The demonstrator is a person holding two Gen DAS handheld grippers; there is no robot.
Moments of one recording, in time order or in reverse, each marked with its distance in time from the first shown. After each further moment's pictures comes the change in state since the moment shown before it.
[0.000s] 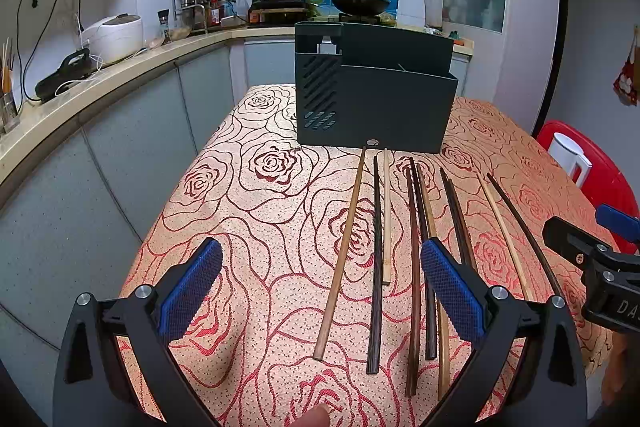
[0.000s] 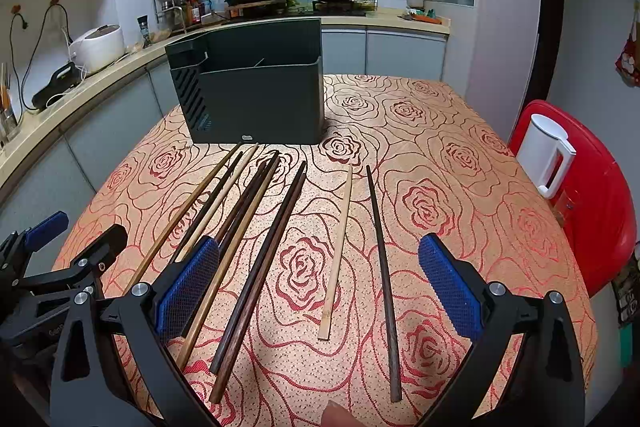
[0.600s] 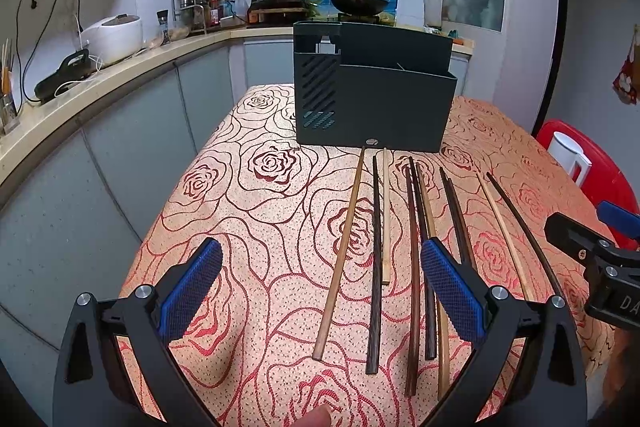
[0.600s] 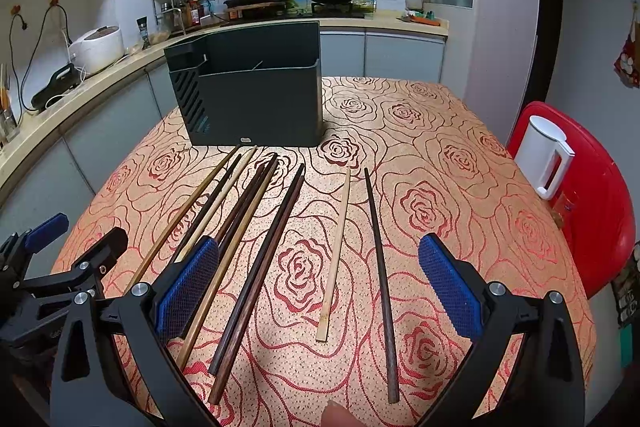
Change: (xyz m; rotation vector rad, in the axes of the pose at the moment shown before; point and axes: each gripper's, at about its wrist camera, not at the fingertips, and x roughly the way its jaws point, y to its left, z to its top) left arm 0.000 0.000 0.000 0.000 0.001 -0.001; right arm -0.002 -0.002 0.002 0.002 -0.004 -0.002
